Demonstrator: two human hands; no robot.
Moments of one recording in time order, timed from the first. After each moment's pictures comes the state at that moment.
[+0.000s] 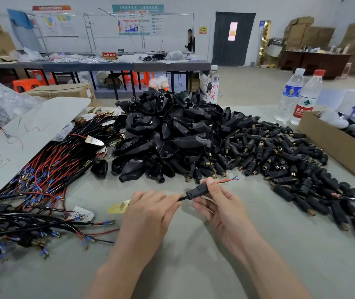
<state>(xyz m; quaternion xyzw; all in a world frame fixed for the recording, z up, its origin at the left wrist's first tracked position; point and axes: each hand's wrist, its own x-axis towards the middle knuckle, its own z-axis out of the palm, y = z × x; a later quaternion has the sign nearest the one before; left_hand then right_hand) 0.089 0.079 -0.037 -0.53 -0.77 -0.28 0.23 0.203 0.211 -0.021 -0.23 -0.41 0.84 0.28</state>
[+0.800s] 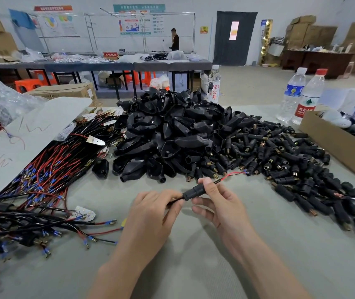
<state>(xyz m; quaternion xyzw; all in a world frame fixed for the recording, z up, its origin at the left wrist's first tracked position) 0.099 0.080 -0.032 -0.50 -0.77 -0.37 0.16 0.202 0.208 -0.024 -0.23 -0.47 0.80 0.29</state>
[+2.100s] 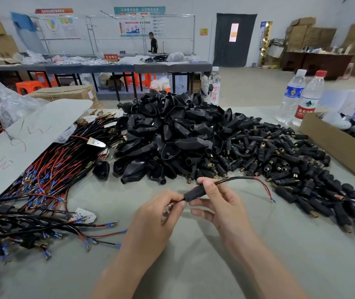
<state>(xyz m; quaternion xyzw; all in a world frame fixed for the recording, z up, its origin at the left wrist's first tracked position) 0.097 0.080 -0.035 -0.48 -0.74 -0.46 0.07 0.206 0.203 -0.015 -0.20 -0.53 0.77 0.31</state>
